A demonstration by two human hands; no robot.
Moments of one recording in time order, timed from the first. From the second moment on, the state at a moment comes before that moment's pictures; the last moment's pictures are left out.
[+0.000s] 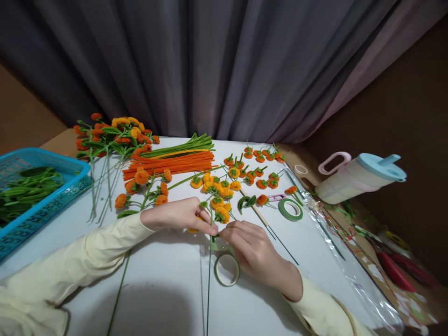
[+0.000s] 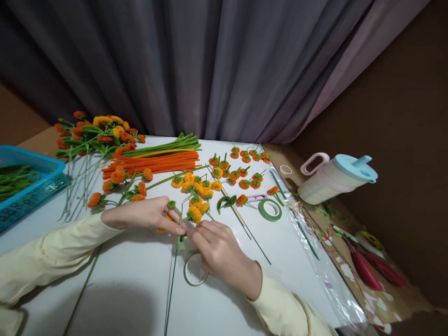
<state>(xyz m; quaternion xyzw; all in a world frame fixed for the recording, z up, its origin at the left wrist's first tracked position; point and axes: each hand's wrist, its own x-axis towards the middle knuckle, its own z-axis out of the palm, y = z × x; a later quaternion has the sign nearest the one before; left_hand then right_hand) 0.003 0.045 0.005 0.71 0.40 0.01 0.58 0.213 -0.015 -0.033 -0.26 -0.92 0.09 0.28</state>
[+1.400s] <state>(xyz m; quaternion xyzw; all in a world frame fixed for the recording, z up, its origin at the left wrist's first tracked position) 0.000 0.046 0.004 0.73 0.36 0.00 0.58 0.204 -0.020 -0.043 -0.25 -0.87 0.16 0.39</state>
